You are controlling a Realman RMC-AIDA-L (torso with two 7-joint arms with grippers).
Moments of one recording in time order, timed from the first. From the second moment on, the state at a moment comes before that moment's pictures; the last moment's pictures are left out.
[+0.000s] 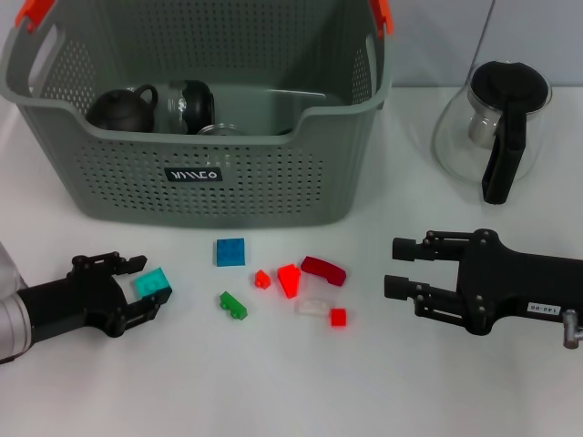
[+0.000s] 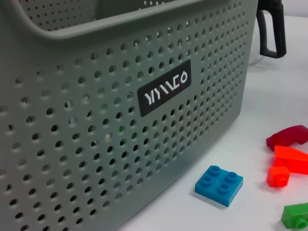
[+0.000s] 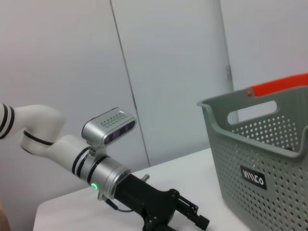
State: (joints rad) left arm -0.33 -2.17 0.58 0.70 2.13 1.24 -1.02; right arm 0.44 2.08 -0.88 -0.60 -1.78 -1.65 1.21
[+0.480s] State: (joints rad) left arm -0.33 -2.17 0.58 0.68 2.13 1.22 -1.02; right arm 0.44 2.08 -0.88 -0.60 -1.78 -1.65 1.21
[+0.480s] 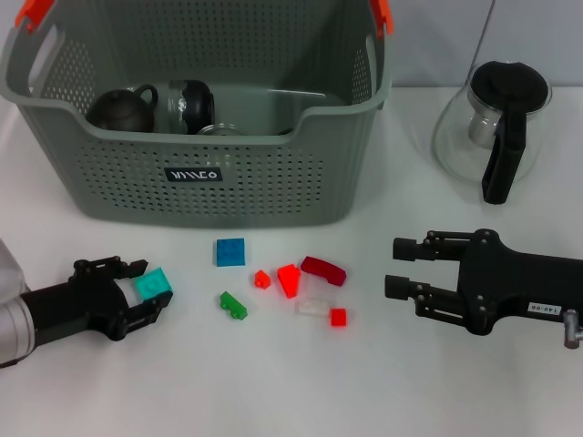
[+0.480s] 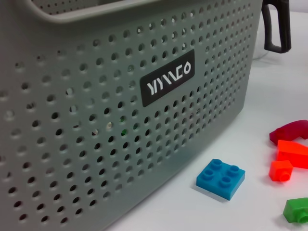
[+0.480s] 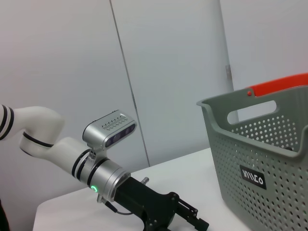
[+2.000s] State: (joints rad) left arm -0.55 -2.08 0.29 0.90 1.77 1.80 -1.67; right arm 0.44 2.08 -0.88 -0.60 -1.78 -1.65 1.21
